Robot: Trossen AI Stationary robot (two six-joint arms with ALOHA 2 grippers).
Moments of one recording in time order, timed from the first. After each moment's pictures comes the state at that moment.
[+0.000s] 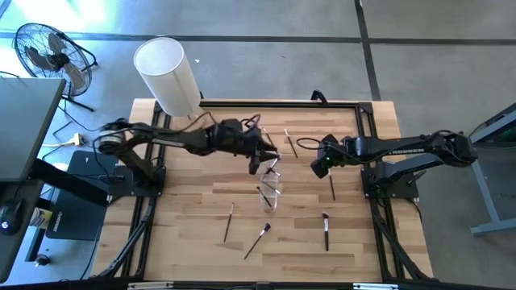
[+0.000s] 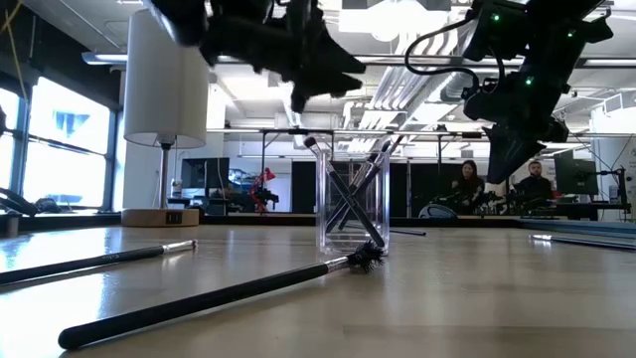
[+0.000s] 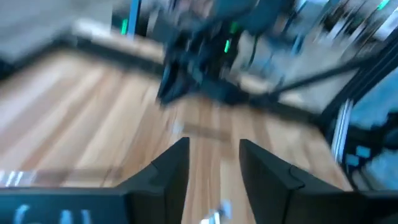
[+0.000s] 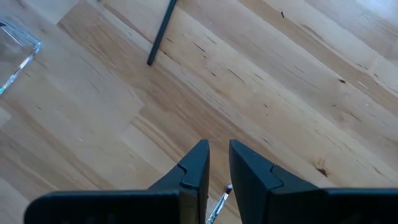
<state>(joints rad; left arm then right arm) 0.16 1.59 1.01 0.35 0.21 -0.27 -0.13 1.14 0.65 -0.71 0.33 0.73</state>
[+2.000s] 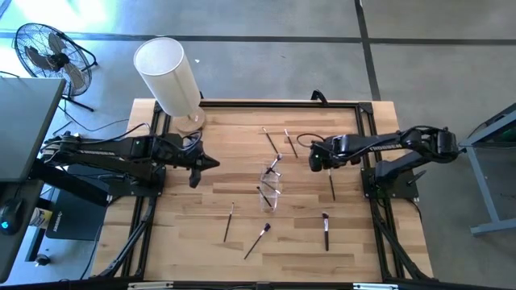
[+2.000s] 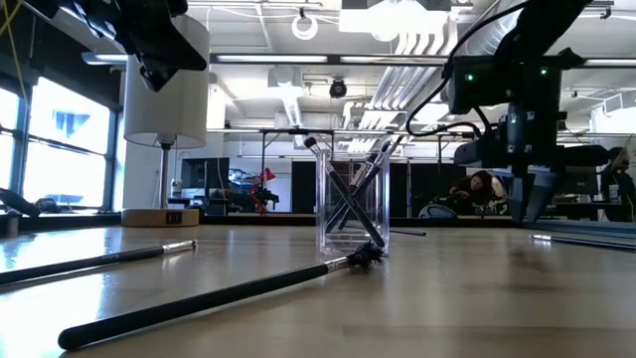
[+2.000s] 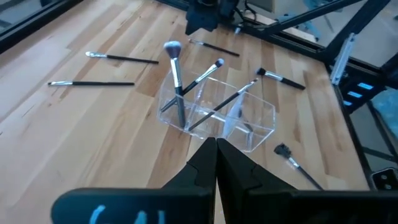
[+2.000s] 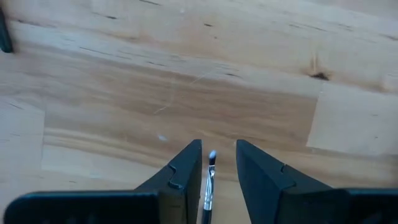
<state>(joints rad) 0.01 0.77 0.64 -0.31 -0.03 -0.32 -0.23 1.36 0.66 -0.80 0.21 1.16</state>
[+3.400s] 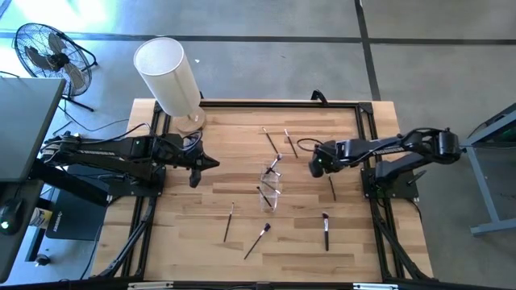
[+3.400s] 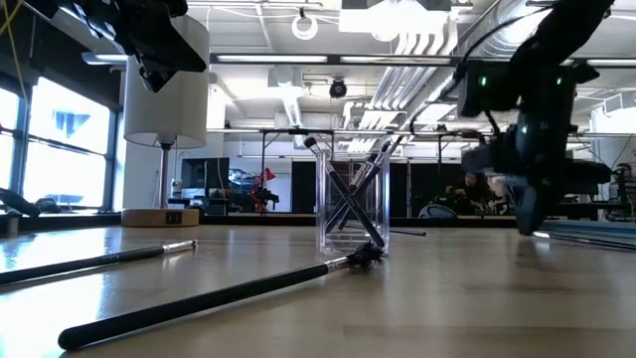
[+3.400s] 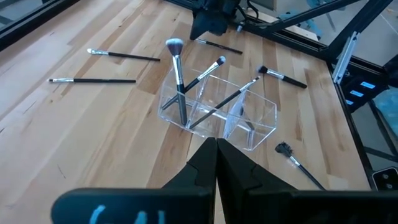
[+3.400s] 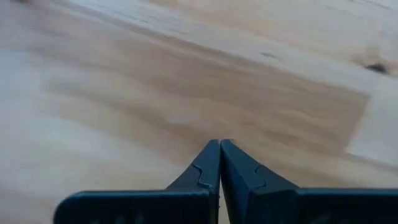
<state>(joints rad) 0.01 0.77 0.64 -0.32 -0.03 -0.32 -0.20 1.32 0.55 -0.62 0.14 1.10</state>
